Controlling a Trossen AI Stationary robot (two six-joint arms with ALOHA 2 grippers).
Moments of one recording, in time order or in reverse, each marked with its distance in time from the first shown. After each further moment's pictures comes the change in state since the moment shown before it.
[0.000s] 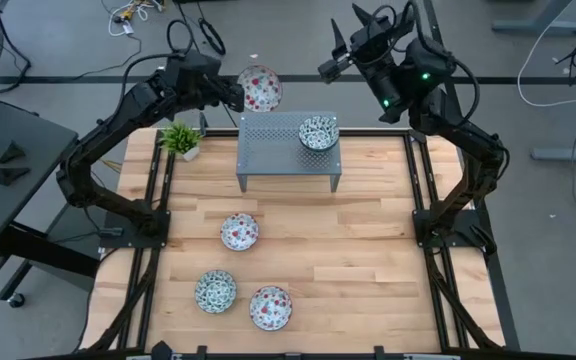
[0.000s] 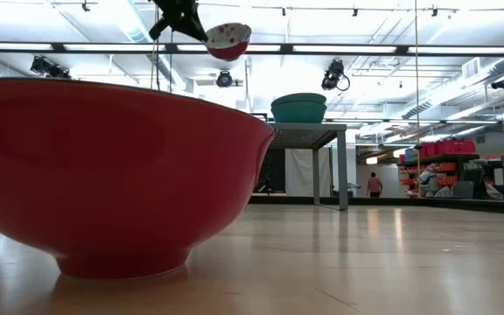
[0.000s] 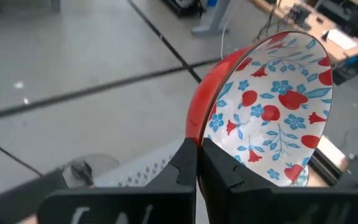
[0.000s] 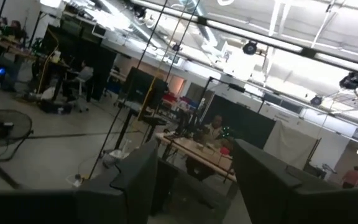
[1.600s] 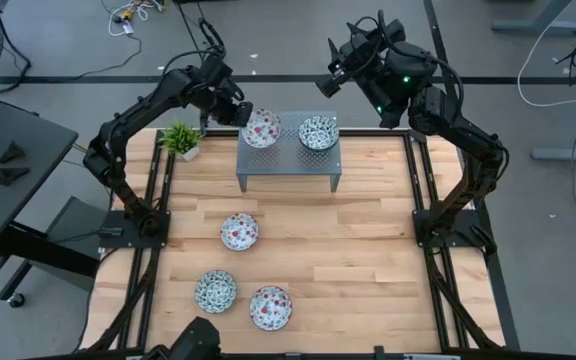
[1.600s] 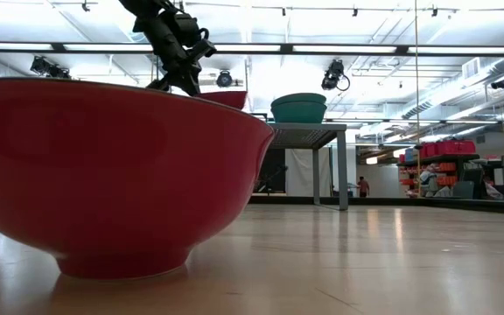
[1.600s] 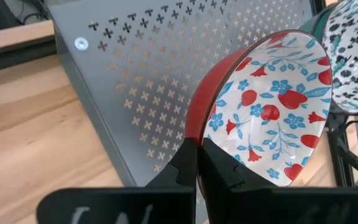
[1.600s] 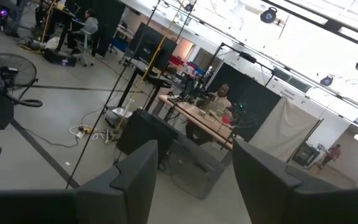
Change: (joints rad) left arm 0.181 0.262 0.000 -0.327 0.478 -0.100; right arm -0.001 0.001 0.000 -0.239 0.059 0.084
